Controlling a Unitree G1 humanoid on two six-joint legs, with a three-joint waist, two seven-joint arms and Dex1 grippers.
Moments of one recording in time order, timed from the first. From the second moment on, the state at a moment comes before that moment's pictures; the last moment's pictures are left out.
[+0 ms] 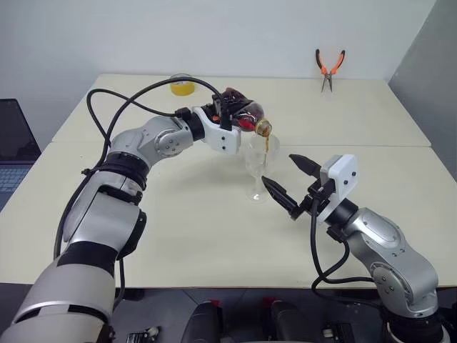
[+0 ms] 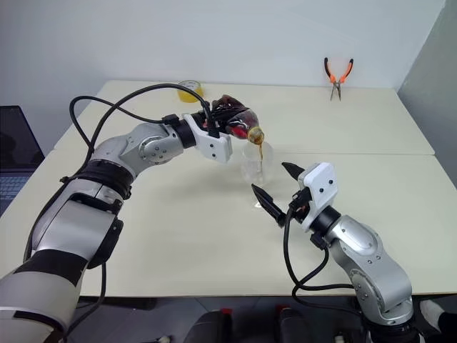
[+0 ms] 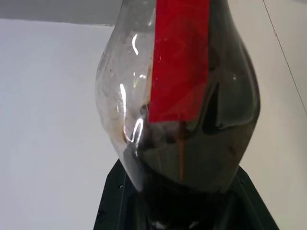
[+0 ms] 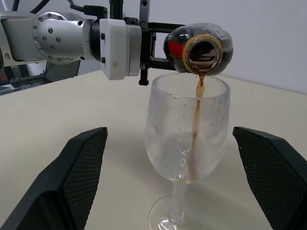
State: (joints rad) left arm -1.26 0.55 -0.45 1.07 0.75 -0.94 -0.07; right arm -0.18 -0.37 0.06 -0.70 0.45 0.60 0.35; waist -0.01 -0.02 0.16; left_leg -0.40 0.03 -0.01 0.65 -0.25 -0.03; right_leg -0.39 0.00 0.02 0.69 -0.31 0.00
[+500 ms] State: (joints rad) left arm -1.28 0.56 -0.50 1.11 0.80 -0.95 0.00; right arm -0.17 -0.37 0.06 -0.70 0.45 0.60 0.35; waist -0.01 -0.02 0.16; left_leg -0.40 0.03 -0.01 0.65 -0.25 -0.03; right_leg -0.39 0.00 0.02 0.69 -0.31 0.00
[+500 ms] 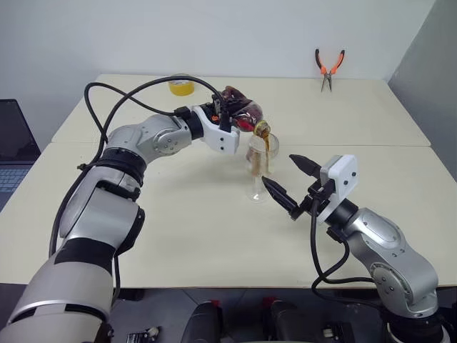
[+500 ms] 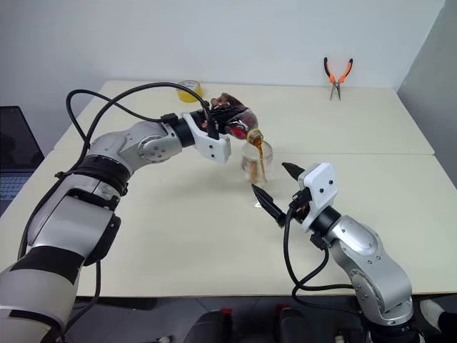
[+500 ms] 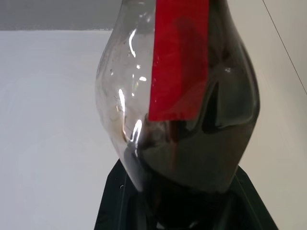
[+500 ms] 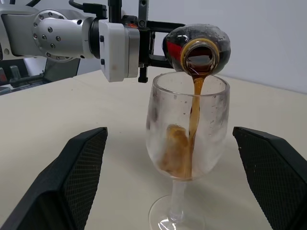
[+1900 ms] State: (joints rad) left arm -1.31 0.58 -0.52 1.12 0.83 -0.97 0.08; right arm -0.16 -0.37 0.07 -0.70 0.44 0.60 0.35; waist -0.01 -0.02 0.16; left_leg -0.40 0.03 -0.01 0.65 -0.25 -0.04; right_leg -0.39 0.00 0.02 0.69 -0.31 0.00
